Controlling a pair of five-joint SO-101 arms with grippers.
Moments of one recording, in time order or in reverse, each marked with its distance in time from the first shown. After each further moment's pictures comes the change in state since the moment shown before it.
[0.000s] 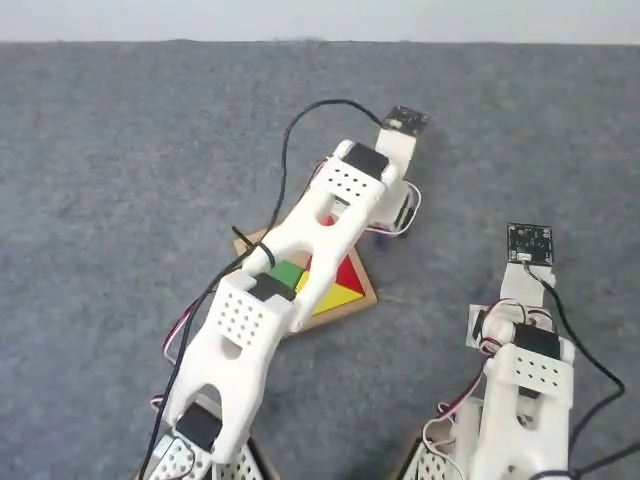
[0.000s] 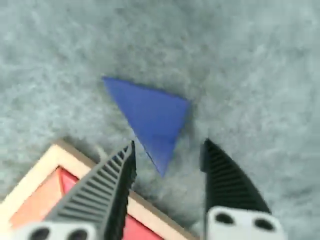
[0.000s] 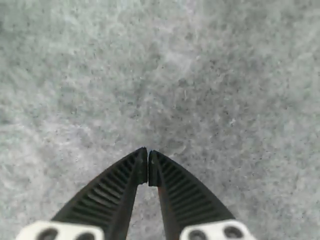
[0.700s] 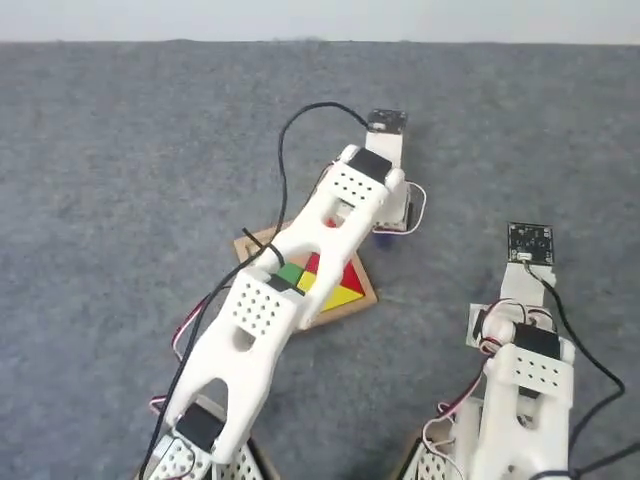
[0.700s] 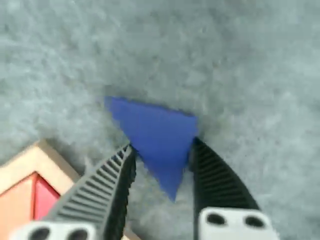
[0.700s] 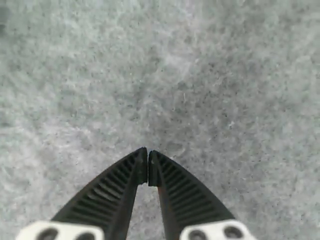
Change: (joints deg) left arm 0.6 11.4 -12.3 3.4 12.0; right arm 0.0 0.0 0.0 -0.5 0.0
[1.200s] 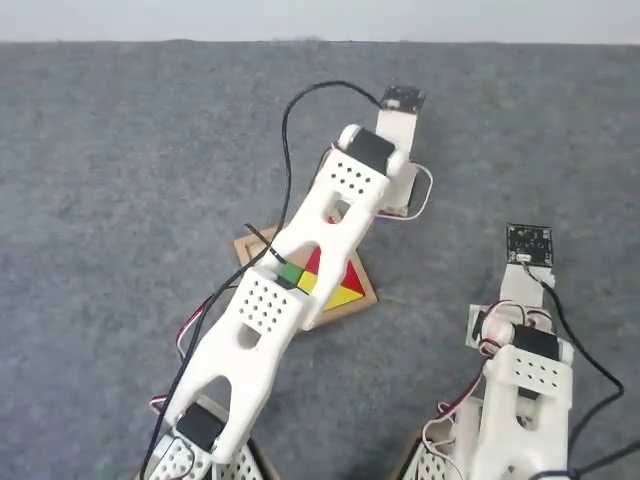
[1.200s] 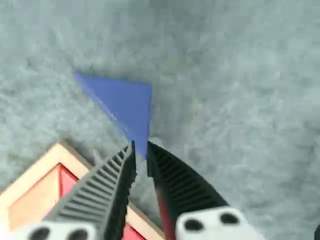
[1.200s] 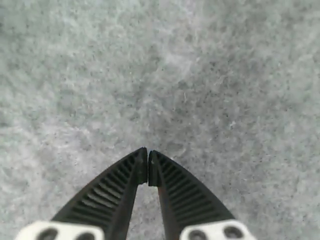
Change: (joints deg) left arm -0.1 2.9 -24.0 13.5 -6.4; right arm 0.1 0.0 0.9 -1.1 0.0
